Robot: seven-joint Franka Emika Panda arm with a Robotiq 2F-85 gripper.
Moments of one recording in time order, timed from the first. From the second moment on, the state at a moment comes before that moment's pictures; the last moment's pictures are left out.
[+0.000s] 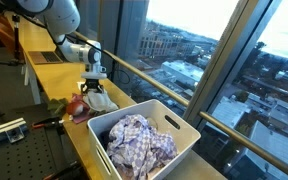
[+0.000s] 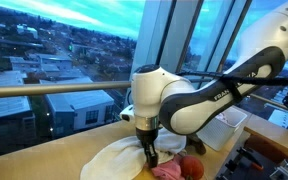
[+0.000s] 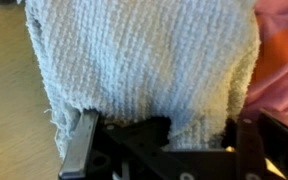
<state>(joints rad) 0.35 0.88 0.21 -1.59 -0.46 2.22 -0.39</state>
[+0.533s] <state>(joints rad) 0.27 0.65 0.21 -1.77 -0.45 2.24 -0.39</state>
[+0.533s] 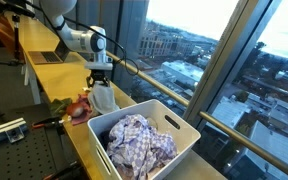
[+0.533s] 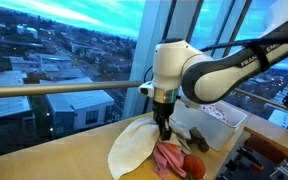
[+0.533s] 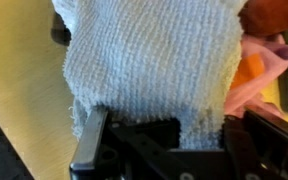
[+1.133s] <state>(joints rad) 0.21 0.32 0.20 -1.86 -0.45 2.21 -0.39</state>
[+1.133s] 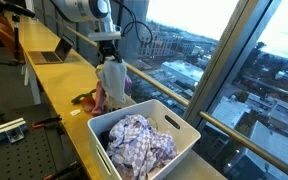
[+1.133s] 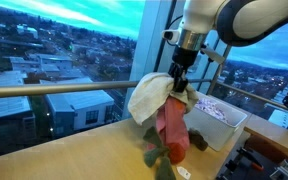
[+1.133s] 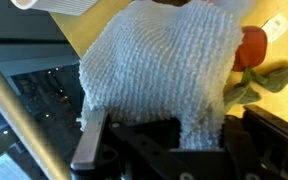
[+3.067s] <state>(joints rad) -0.05 0.05 -0.04 -1.91 -0.39 2.14 -0.55</state>
